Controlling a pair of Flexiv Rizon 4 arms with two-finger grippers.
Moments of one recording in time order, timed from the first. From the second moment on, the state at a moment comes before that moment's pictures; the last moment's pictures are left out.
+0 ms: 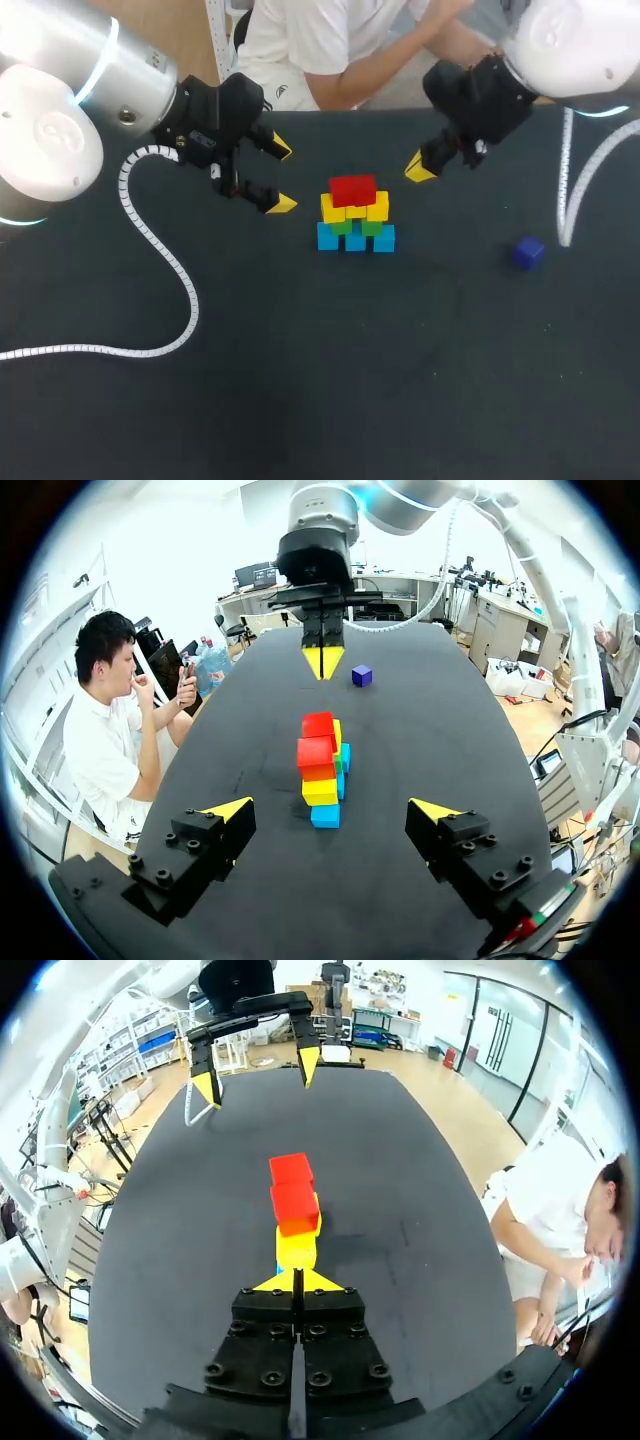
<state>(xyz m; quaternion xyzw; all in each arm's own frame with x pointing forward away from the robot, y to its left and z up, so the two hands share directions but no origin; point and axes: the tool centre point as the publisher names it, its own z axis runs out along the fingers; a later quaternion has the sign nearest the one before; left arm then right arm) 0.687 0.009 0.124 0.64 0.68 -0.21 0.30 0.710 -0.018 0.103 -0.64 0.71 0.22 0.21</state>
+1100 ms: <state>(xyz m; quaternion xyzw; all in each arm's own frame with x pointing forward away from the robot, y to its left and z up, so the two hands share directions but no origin) 0.687 0.009 0.124 0.64 0.68 -0.21 0.30 0.675 -0.099 0.109 -0.58 0.75 0.19 0.23</state>
